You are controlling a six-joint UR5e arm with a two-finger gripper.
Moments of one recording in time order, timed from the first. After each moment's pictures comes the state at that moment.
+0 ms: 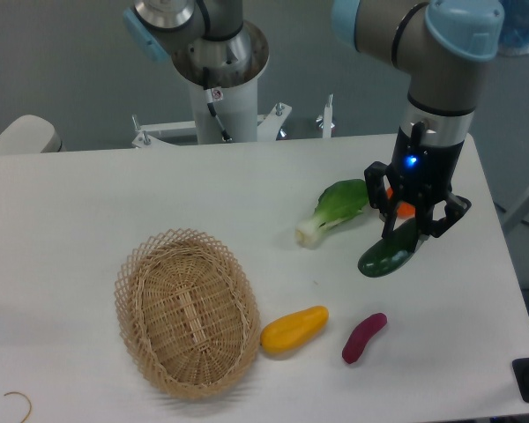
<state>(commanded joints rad) 2.70 -1.87 -1.38 -1.18 1.30 1.36</state>
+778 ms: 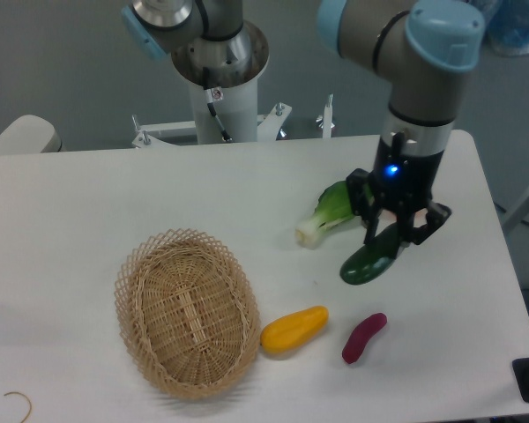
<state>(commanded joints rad) 2.57 -1.86 -1.41 -1.18 1.39 1.20</state>
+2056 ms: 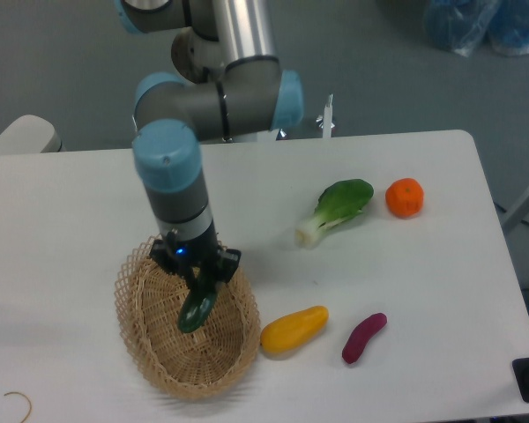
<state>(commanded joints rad) 2.14 -1.98 -1.65 -0.91 1.64 0.31</state>
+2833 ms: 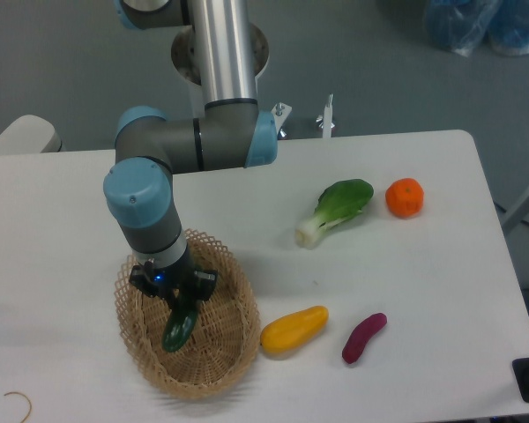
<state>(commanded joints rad) 2.11 -2.02 -1.63 -0.89 1.65 0.26</state>
